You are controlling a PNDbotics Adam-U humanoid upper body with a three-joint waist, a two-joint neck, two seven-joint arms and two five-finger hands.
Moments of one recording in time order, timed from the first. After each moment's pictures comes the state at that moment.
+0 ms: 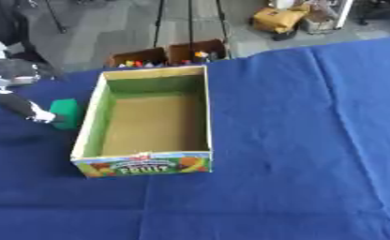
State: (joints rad) left arm -1.06 0.77 -0.04 -0.87 -1.05 -0.47 -0.63; right arm -0.48 -0.31 -0.25 -1.98 0.24 -0.51 -0.23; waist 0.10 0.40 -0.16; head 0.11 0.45
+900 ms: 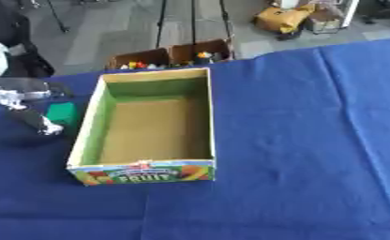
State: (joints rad) left arm -1.07 0.76 -0.02 -0.84 -0.98 -0.39 -0.71; right arm -0.49 -0.32 -0.25 -1.98 0.23 -0.51 -0.22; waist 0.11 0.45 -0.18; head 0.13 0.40
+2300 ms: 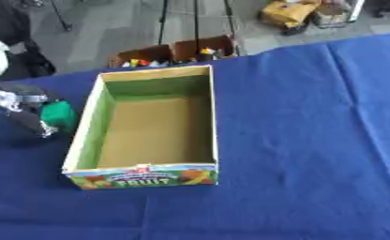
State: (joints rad) left arm -1.08 0.78 0.02 -0.85 -0.97 -0.29 -0.82; right arm -0.50 -0.35 -0.26 -1.98 0.21 -0.51 -0.21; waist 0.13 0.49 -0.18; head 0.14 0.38
